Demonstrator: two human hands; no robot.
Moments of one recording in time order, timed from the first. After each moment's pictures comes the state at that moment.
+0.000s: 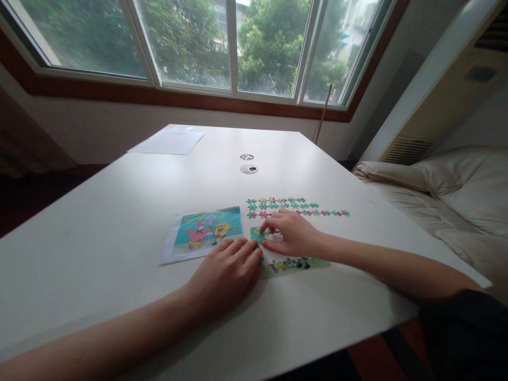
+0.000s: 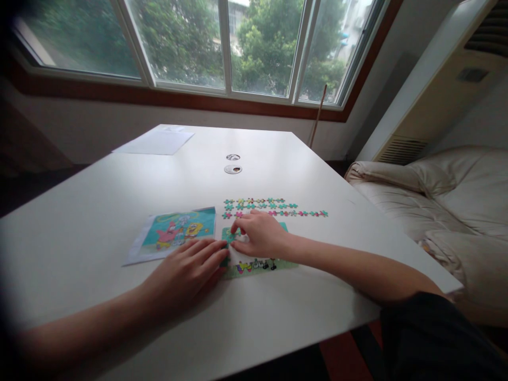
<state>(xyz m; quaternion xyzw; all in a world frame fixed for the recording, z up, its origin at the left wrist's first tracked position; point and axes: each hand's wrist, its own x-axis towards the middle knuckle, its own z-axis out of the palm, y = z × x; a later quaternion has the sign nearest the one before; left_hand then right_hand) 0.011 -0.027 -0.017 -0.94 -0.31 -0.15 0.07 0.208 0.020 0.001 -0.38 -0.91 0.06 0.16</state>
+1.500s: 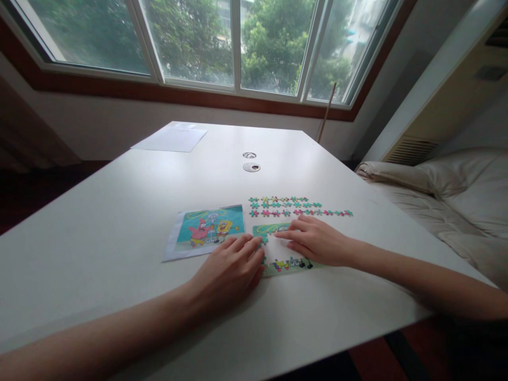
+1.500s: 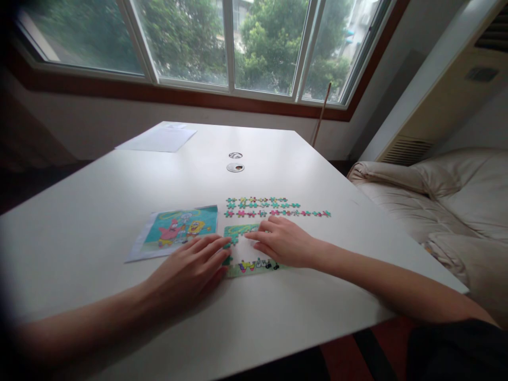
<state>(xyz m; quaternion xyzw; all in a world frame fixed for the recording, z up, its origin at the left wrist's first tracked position) 0.012 -0.027 -0.015 -0.94 -0.31 -0.14 0.06 0.250 0.003 0.003 -0.31 -0.95 -0.03 0.07</state>
